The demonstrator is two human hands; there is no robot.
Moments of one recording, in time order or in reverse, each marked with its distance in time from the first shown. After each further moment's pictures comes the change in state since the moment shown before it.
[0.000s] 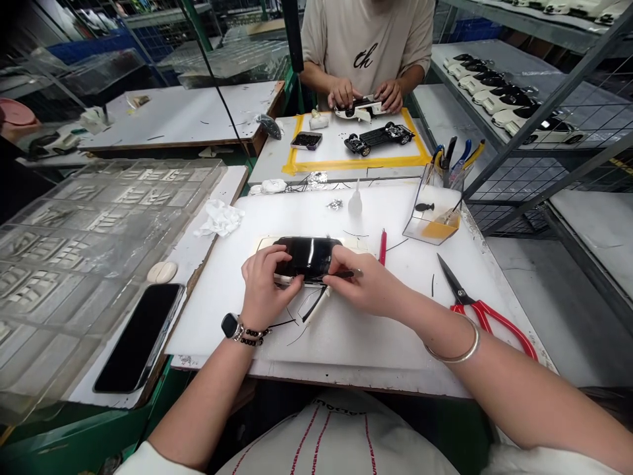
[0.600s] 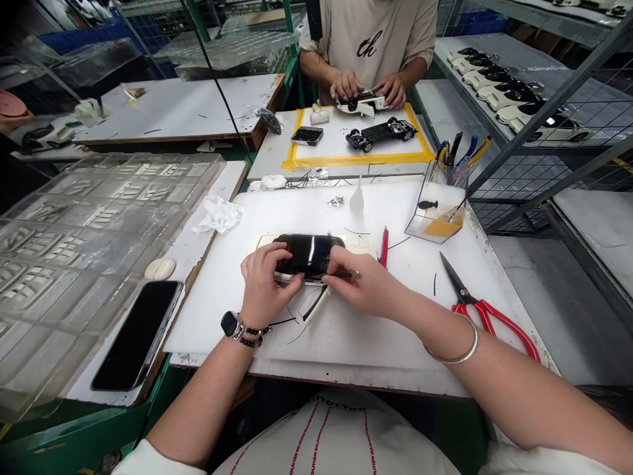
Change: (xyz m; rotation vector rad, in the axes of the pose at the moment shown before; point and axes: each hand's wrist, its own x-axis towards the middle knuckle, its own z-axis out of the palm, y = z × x) left_hand -0.001 0.000 0.001 0.005 0.003 0.007; right_hand 0.000 0.008 0.005 -0.036 -0.013 -0.035
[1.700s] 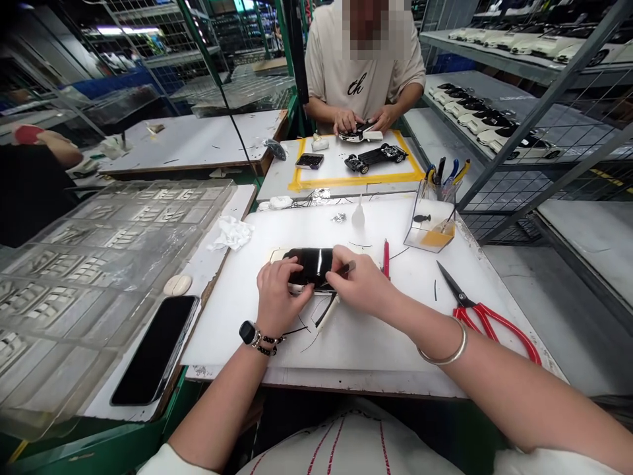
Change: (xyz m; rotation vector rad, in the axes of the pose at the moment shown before) left_hand -0.001 -0.002 0.001 -0.017 0.031 0.014; right_hand 0.017 -0.027 0.010 -0.035 0.233 0.186
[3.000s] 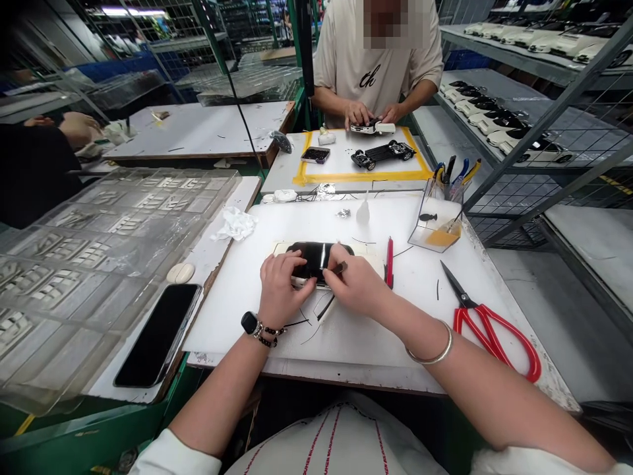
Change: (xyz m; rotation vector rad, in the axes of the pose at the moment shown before) left_hand -0.002 -0.001 0.001 -0.006 -0.014 0.004; right_hand -0.001 0.003 0.013 -0.128 -0.050 -0.120
